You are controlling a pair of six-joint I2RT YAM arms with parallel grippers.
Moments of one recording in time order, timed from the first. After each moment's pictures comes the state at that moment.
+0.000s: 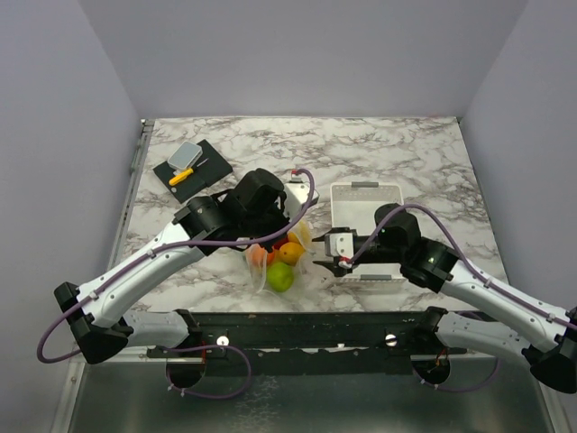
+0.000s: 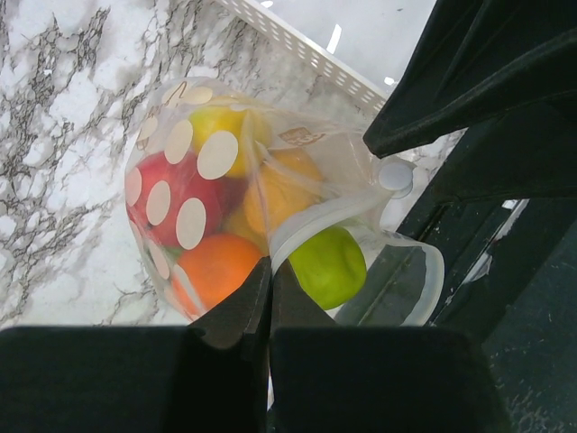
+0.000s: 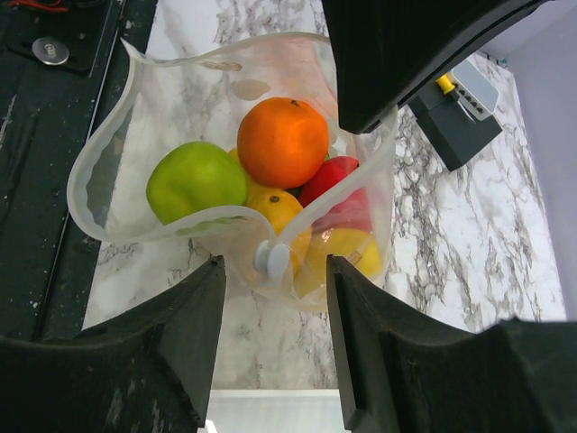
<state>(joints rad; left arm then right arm) -0.92 1.22 1.38 -0.94 0.07 0.06 0.87 0.93 0.78 -0.22 -0.54 -0.71</state>
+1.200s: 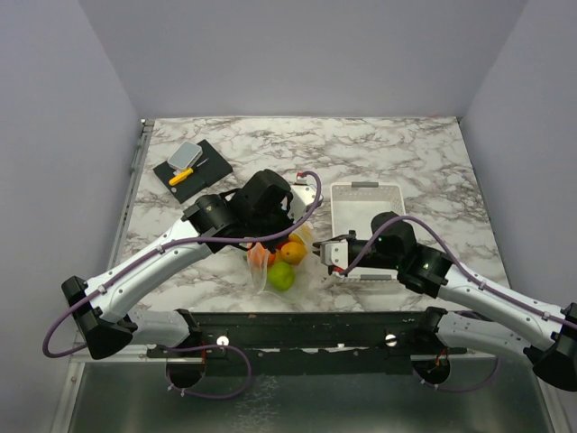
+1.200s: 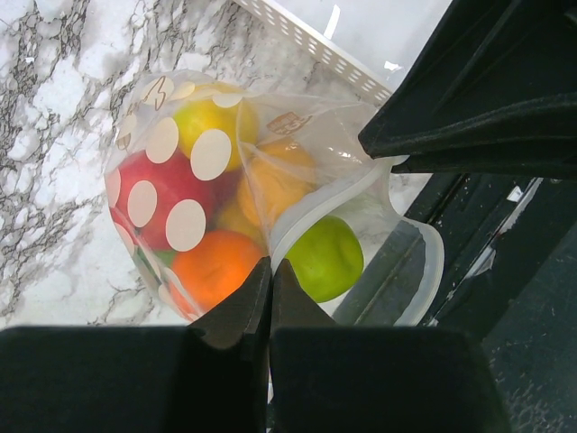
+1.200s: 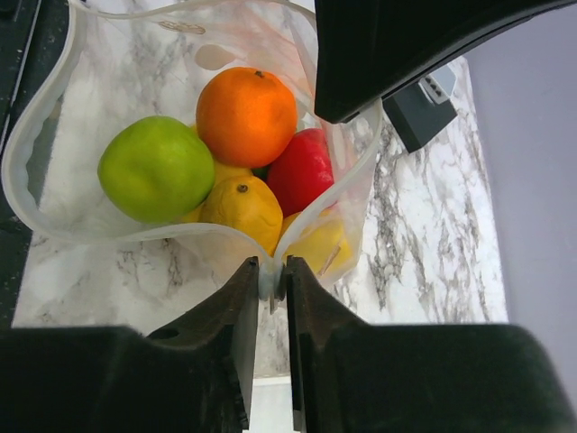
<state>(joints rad) -0.93 1.26 1.38 -0.95 0.07 0.06 0.91 0.92 0.69 -0.12 -0.41 -0.82</state>
